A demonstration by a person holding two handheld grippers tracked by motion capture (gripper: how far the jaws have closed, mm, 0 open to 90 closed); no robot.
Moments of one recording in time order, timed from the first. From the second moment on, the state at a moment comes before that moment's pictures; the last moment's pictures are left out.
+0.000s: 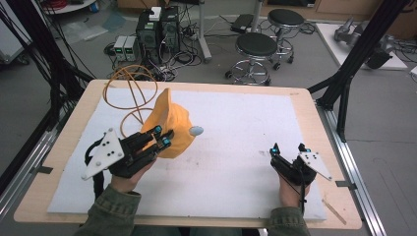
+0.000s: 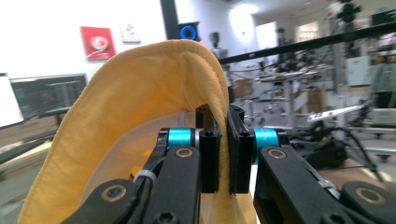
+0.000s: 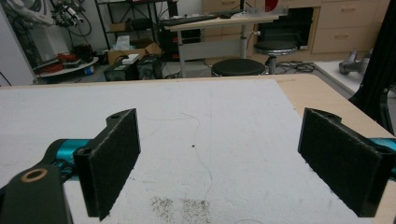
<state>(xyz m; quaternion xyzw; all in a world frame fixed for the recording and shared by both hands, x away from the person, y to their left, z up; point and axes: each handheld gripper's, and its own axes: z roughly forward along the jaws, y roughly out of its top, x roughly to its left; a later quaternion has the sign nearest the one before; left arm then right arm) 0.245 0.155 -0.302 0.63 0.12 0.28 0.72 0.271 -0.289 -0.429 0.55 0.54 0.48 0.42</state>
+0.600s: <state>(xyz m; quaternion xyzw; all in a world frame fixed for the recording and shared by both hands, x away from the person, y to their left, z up) 0.276 0.185 -0.273 0.60 0.14 0.27 0.74 0.269 -0.289 -0.428 0.55 0.53 0.49 0.42</state>
